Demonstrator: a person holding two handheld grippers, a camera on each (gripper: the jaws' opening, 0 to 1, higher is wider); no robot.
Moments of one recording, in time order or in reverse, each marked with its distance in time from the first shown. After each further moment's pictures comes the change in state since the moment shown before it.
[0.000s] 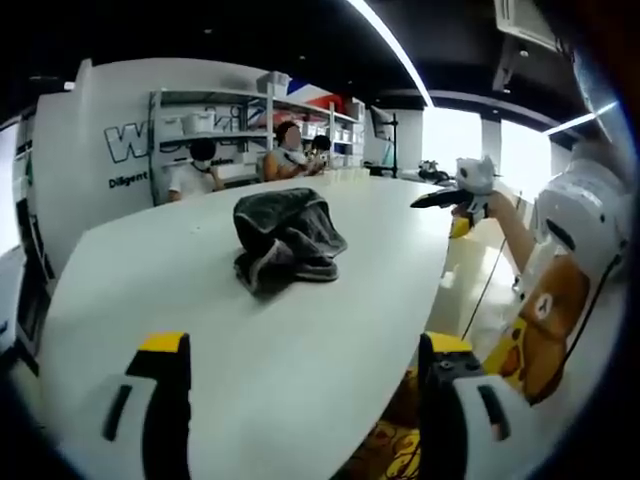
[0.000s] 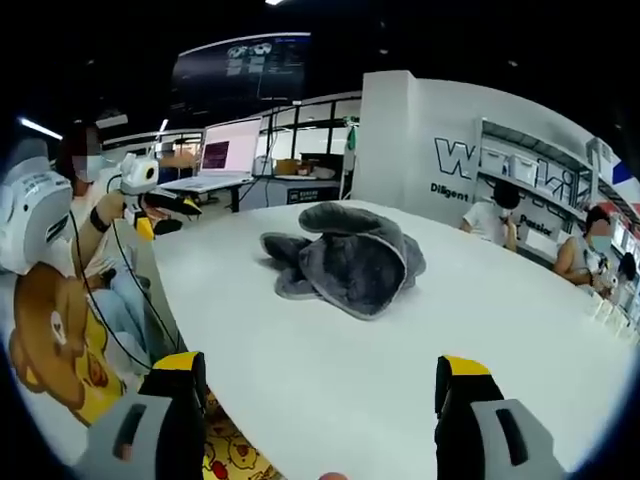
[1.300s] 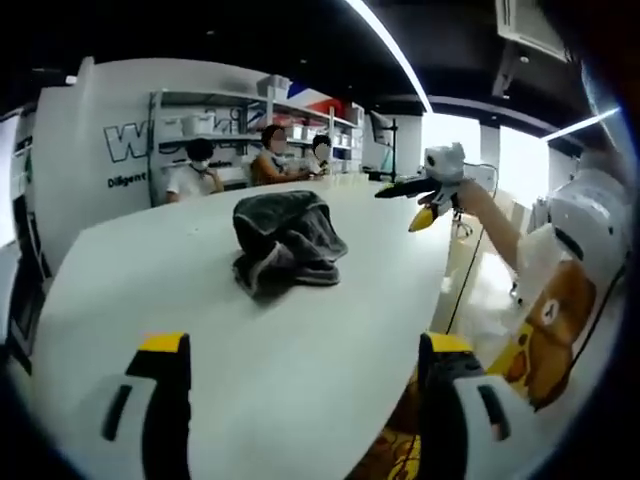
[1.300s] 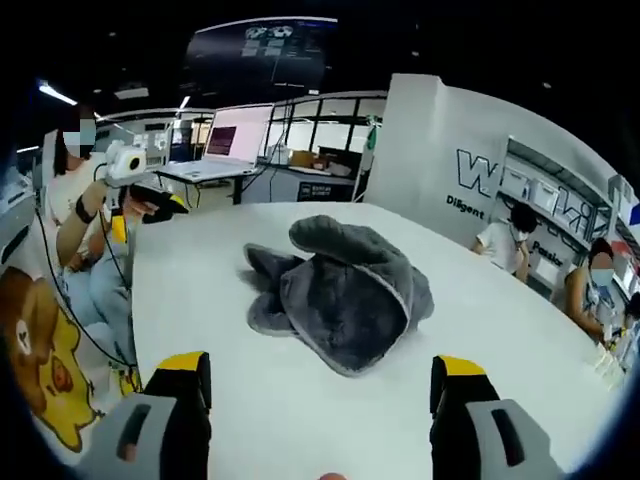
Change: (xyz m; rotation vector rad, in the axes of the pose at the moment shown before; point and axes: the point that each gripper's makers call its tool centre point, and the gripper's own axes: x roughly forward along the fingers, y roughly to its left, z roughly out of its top) left arm 0.006 0.013 0.006 -0.012 -0.019 -0.015; right arm 0.081 -0.030 0.058 -0.118 0.023 0.041
